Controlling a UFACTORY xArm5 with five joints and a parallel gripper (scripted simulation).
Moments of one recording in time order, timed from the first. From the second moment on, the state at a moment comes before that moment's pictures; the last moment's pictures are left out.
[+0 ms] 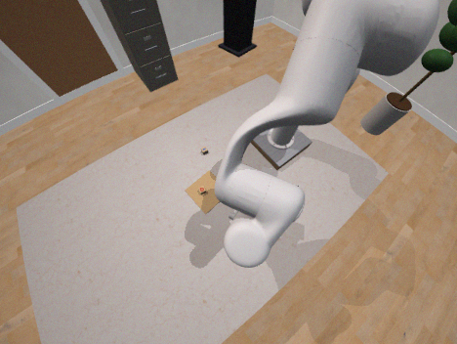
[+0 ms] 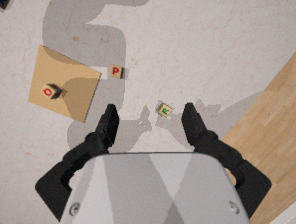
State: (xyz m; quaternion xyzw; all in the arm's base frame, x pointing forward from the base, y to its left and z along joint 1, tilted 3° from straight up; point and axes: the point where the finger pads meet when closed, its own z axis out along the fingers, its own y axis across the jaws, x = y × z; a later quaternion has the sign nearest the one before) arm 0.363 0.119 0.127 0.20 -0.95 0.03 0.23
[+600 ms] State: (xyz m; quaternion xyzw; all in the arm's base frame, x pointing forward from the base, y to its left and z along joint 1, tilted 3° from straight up) arm 0.369 0.115 0.109 0.00 -0.99 0.05 0.15
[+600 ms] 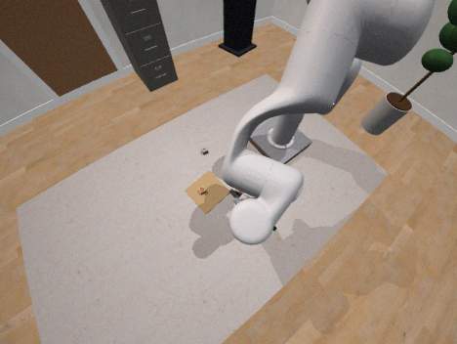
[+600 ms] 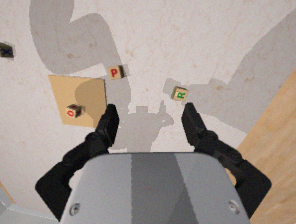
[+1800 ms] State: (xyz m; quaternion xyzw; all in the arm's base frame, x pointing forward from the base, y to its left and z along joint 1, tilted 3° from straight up) arm 0.374 0.106 0.089 -0.38 -0.92 0.00 0.00
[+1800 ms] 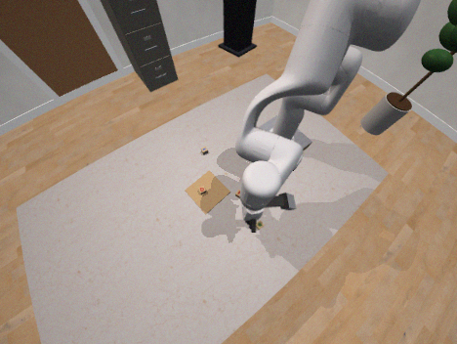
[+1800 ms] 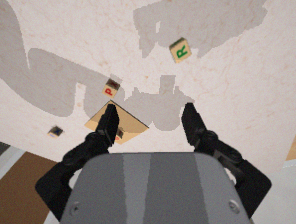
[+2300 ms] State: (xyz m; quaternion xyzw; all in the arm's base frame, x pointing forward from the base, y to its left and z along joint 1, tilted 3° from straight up) arm 0.372 0.101 0.087 -0.53 -0.84 -0.05 -0.05
